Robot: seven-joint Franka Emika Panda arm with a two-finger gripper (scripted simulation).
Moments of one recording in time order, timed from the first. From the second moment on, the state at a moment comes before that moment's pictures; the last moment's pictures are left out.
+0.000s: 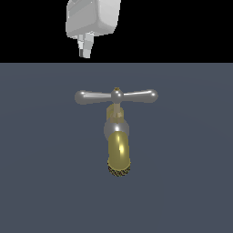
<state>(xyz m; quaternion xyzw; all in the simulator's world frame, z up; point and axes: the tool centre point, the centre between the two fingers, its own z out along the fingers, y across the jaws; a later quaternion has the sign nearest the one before) -0.076 0.078 0.310 -0.89 0.46 0.06 0.05</state>
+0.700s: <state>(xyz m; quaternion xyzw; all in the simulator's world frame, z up) -0.037 0.099 0.233 -0.80 0.60 0.03 0.02</state>
